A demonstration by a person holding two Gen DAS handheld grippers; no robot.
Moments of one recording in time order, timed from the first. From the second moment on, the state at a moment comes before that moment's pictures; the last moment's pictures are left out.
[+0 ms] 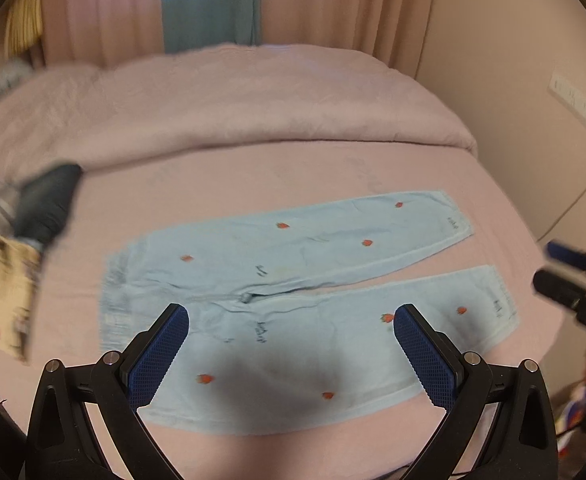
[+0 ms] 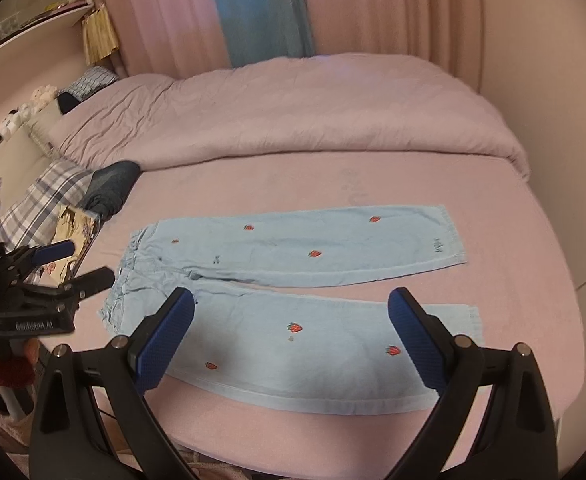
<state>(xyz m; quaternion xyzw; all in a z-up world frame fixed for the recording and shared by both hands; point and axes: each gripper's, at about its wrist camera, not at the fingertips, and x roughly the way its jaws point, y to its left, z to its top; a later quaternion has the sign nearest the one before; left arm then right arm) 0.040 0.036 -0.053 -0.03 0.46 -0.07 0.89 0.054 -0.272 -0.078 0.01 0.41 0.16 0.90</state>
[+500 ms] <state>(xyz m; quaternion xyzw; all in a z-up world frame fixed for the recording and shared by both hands) 0.114 0.215 -0.163 -0.08 0.50 0.07 0.86 0.171 -0.209 -0.196 -0.05 0.48 0.21 0.85</state>
